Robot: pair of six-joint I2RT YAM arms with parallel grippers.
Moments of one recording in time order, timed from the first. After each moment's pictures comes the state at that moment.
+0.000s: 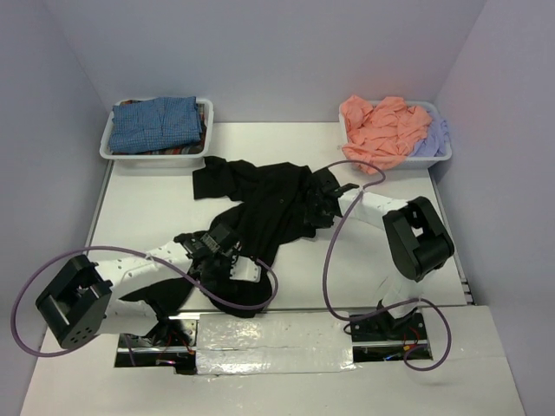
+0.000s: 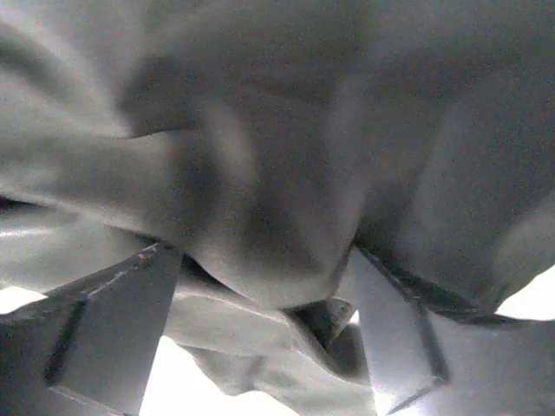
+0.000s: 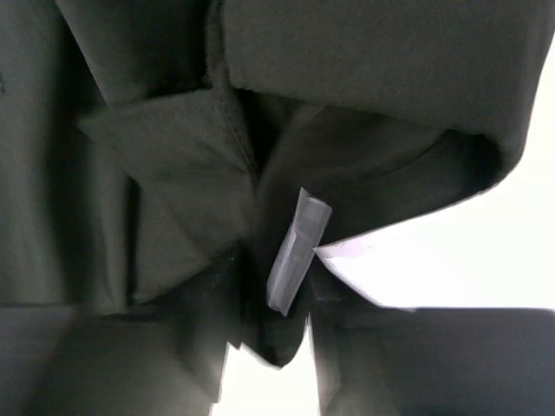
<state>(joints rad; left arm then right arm) -0.77 1.28 0.64 -0.61 0.01 0.89 0.48 1.73 1.01 -0.38 0.04 0.60</state>
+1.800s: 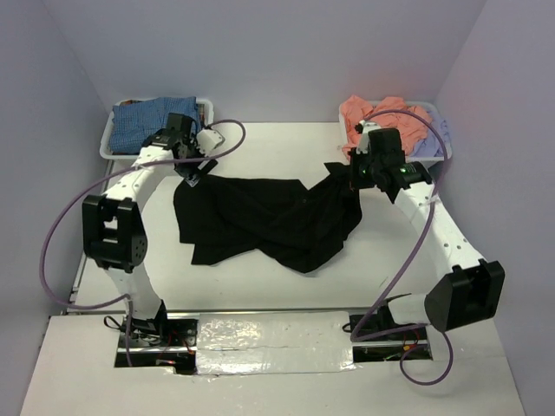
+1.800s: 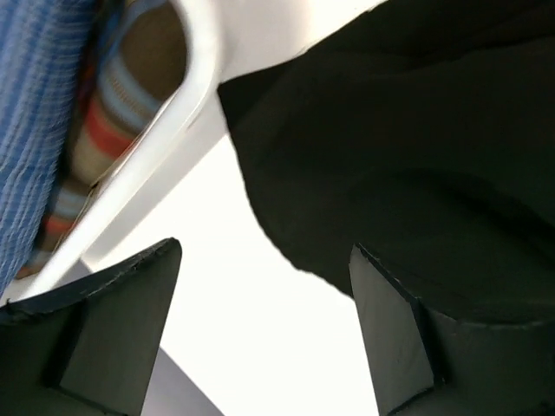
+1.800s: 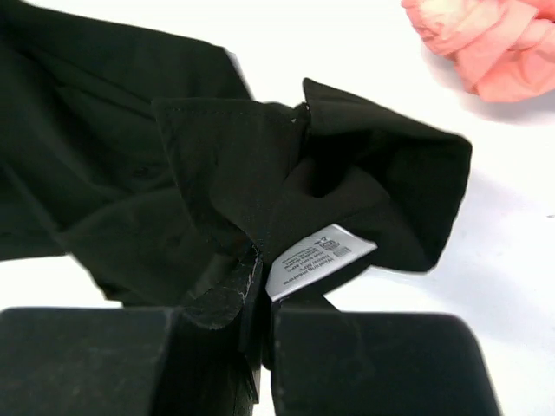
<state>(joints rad) -0.14 1.83 1.55 -0.70 -0.02 0.65 0.22 1.33 1.26 -0.65 -0.07 0.11</state>
